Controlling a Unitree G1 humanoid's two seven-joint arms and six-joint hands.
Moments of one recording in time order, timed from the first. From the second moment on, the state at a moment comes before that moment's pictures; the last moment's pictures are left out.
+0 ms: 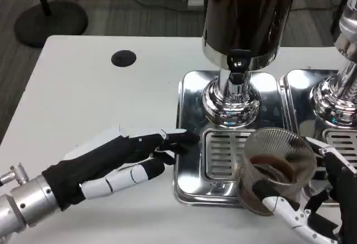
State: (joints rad) left arm -0.07 0.54 -0.06 0.31 -0.19 -0.63 -0.85; right arm 0.66 -0.08 0.17 -0.44 -0.51 -0.21 -0.30
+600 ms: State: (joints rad) left arm -0.07 0.54 -0.05 0.31 -0.19 -0.63 -0.85; right arm 0.65 -0.08 0.16 -0.44 -0.50 -0.22 -0.30
